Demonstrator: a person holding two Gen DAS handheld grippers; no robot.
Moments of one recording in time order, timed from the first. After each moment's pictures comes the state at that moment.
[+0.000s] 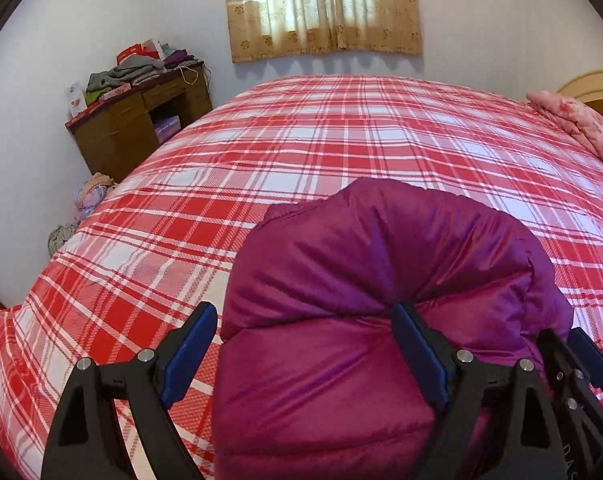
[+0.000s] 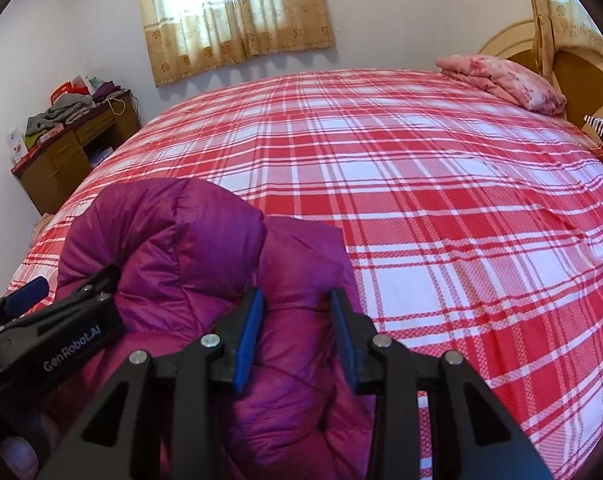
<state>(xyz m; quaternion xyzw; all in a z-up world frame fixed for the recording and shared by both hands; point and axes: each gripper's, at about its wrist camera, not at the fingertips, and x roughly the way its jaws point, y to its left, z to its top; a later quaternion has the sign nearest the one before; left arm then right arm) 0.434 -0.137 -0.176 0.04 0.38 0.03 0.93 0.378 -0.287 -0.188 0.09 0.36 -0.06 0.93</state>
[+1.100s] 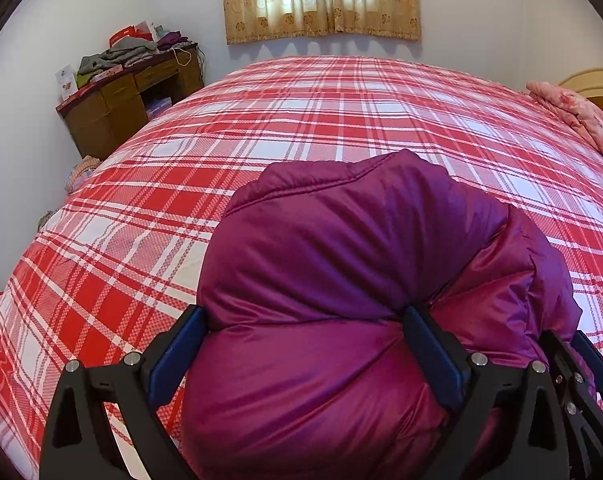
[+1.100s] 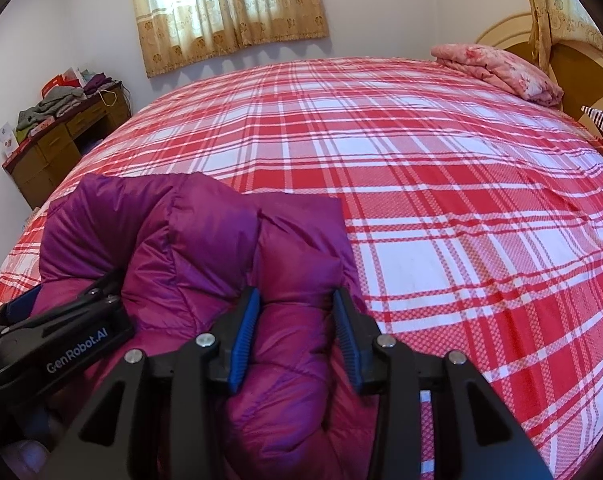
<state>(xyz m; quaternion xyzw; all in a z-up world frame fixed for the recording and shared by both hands) 0.446 -0.136 -0.207 0.03 0.40 0.02 0.91 0.383 -0.285 -0.210 0.09 0.38 -0.08 0.92</state>
